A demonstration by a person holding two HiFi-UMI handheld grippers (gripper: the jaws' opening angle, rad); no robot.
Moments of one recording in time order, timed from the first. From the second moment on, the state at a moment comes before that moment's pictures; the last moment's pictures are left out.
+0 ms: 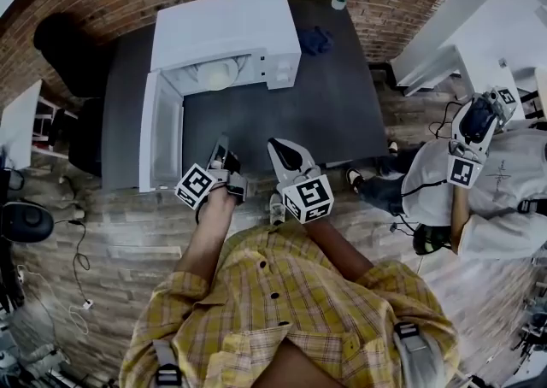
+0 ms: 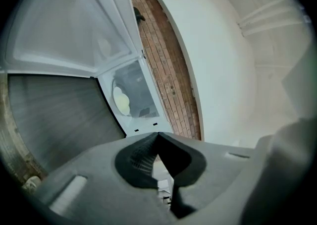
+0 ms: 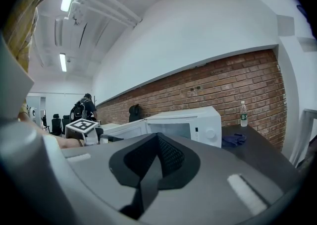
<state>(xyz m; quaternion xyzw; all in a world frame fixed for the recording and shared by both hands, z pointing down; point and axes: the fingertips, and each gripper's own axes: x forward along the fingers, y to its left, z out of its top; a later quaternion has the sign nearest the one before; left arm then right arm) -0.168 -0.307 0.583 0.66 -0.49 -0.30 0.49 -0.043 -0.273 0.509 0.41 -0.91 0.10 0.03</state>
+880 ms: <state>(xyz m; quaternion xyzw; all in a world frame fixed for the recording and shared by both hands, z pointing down) -0.134 -0.229 0.516 0.83 -0.53 -0.05 0.17 -0.041 -0.240 0.510 0.41 -0.90 0.10 0.02</state>
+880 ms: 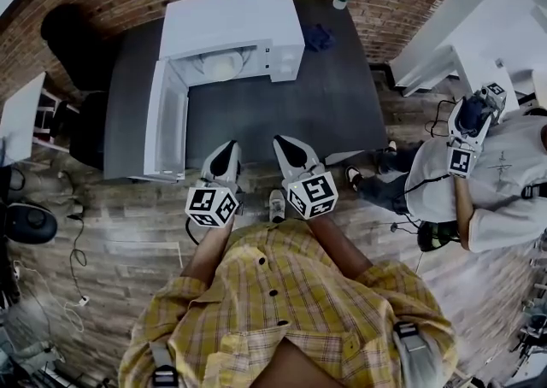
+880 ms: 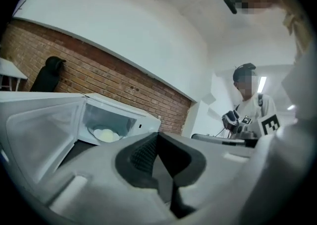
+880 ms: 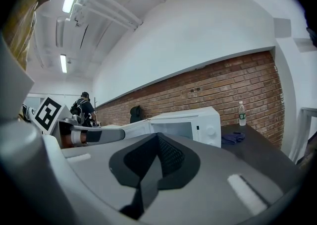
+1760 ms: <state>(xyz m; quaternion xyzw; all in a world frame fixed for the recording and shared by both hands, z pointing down) -0.134 -0.190 0.496 0.84 -0.54 -0.02 0.09 -0.030 -0.214 0.502 0.42 -0.90 0.08 0.01</state>
